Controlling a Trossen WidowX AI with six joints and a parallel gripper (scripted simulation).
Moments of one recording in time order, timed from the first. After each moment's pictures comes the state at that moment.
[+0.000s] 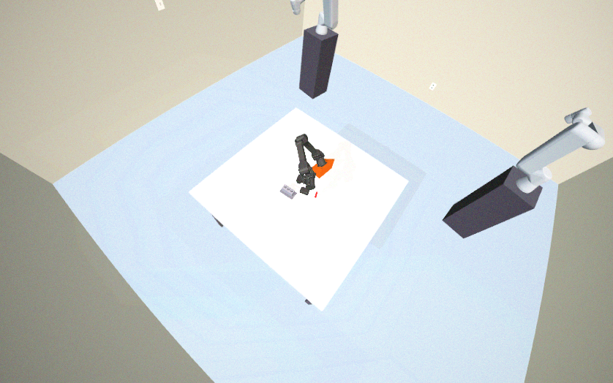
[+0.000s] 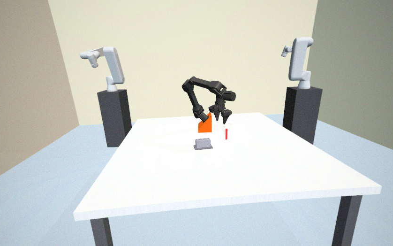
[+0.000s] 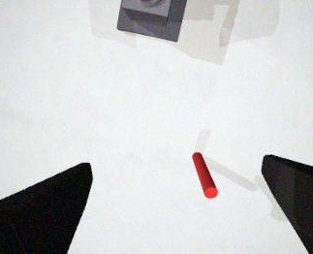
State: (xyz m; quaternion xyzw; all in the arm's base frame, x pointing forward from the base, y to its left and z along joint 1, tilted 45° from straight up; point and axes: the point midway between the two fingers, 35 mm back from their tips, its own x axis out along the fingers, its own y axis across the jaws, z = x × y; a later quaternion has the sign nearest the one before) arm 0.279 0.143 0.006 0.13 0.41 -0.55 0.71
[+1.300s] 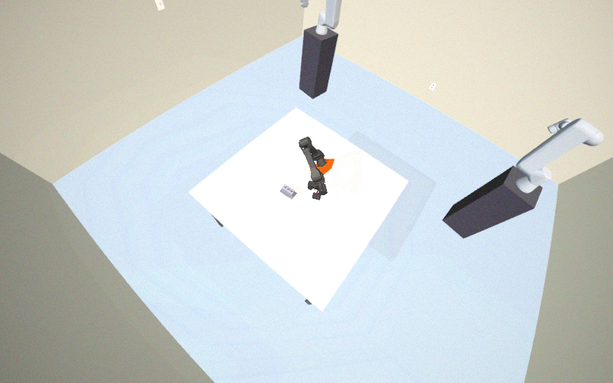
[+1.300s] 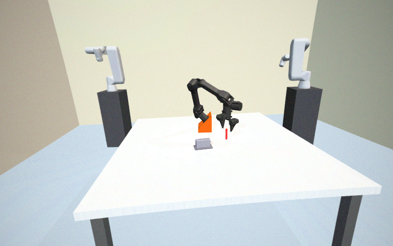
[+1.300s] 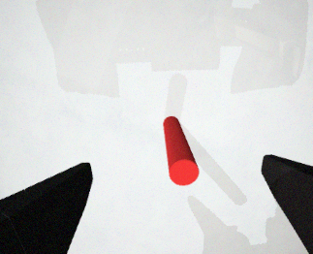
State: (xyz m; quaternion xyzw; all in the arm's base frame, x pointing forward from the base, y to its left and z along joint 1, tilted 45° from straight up) arm 0.215 0.124 -0.089 0.08 0.45 -0.53 0.71
